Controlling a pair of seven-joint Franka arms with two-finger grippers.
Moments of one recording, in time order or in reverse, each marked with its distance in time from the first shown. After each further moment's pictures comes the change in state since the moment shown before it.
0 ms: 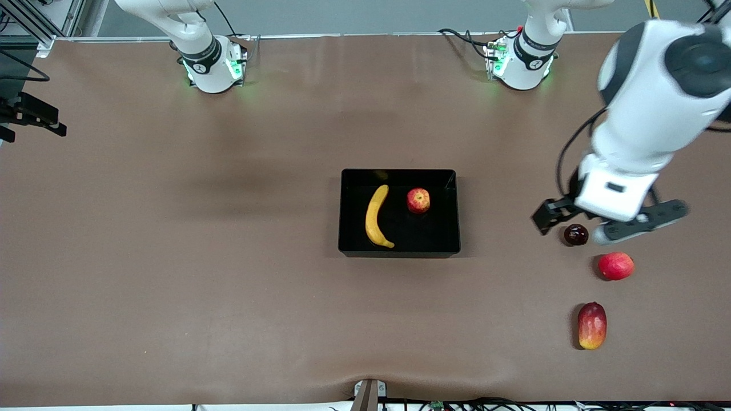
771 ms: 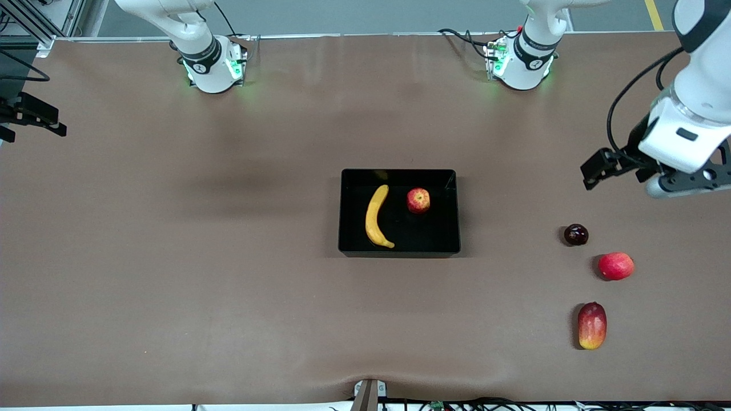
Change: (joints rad) left arm 0.026 -0.188 0.076 -0.130 -0.112 -0.115 0.291; right arm 0.000 0.000 0.000 0.001 0.000 0.000 0.000
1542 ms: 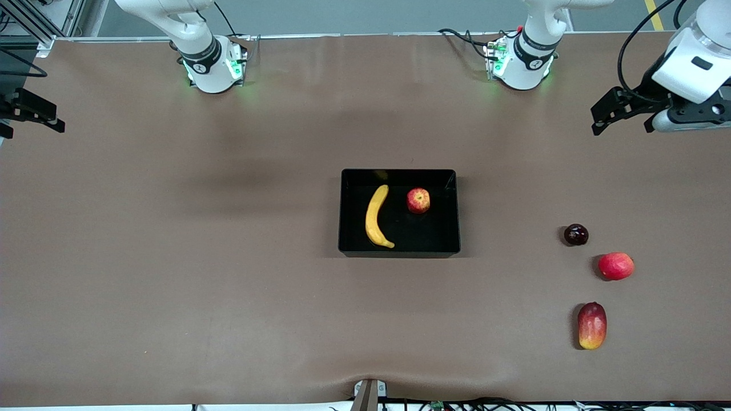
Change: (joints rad) left arm -0.085 -0.220 0.154 -0.204 -0.063 -0.061 0.109; right arm 0.000 -0.001 0.000 0.015 0.000 -0.010 0.000
